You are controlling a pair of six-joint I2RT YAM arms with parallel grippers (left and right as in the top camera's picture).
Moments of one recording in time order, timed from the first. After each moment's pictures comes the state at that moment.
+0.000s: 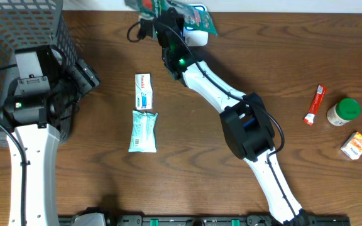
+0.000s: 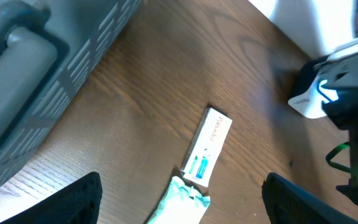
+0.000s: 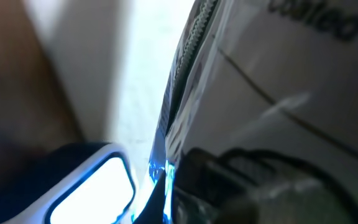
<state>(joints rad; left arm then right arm) 0.15 1.31 1.32 -0.89 0.13 -0.51 0.61 2.53 2.11 0.19 0.58 -1.25</state>
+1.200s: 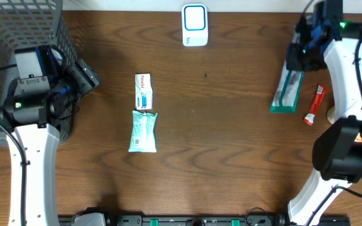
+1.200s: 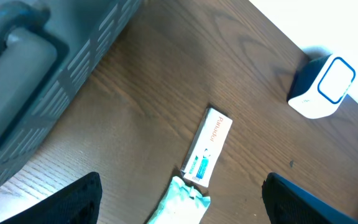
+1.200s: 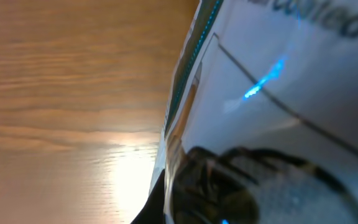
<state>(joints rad) 0.15 1.31 1.32 -0.89 0.13 -0.51 -0.12 2.01 1.85 -1.12 -0.06 -0.02</state>
